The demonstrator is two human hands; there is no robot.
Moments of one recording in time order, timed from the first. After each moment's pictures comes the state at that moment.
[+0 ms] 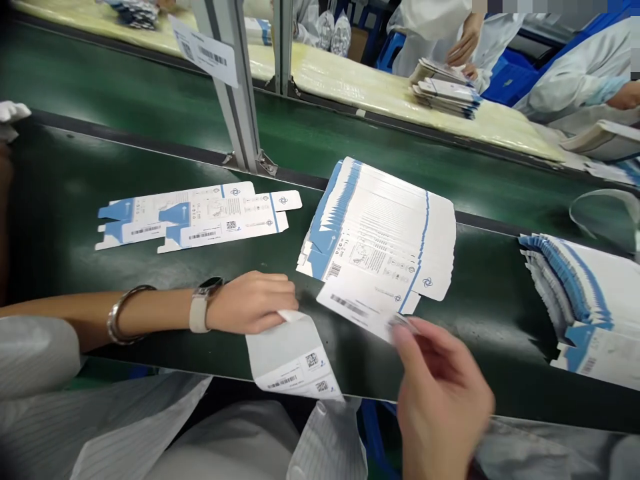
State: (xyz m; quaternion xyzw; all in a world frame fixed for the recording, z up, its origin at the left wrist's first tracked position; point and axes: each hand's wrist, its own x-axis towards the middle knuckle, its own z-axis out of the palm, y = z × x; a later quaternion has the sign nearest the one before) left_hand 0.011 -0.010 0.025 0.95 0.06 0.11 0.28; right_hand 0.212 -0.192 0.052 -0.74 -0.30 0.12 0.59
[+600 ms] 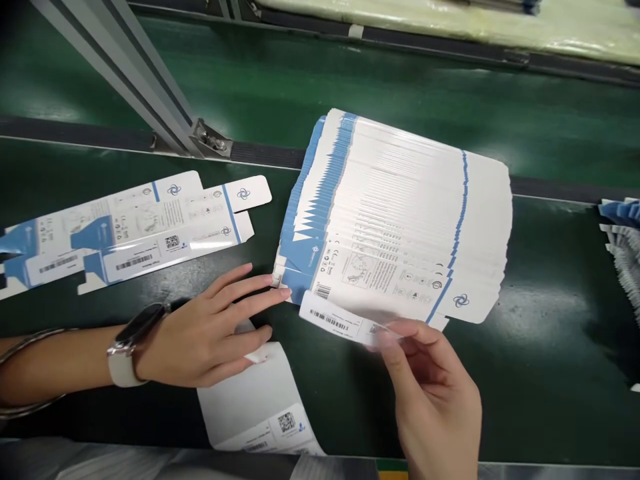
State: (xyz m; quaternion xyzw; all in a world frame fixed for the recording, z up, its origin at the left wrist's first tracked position) left_hand 0.012 0.010 0.015 0.98 0.05 0.11 0.15; right_hand 0.233 -0.142 0.010 -0.80 -0.19 0.25 0.51
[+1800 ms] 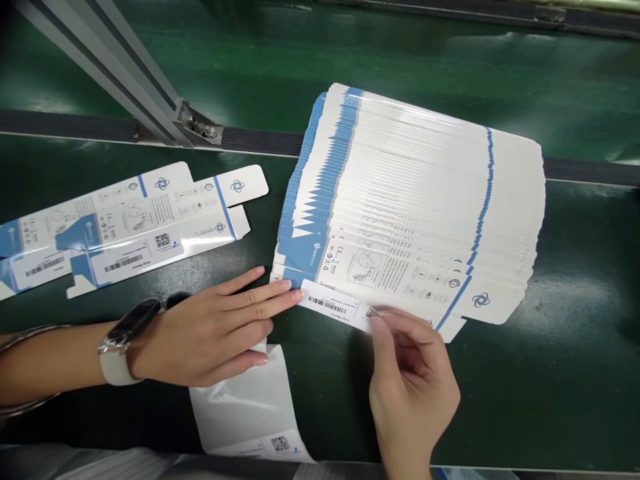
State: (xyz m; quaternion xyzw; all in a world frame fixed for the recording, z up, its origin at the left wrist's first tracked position) left_hand 0.019 0.015 0.007 0.98 0.03 0.03 0.18; right_hand 0.206 -0.122 -0.008 -0.83 -0.22 0.12 0.50
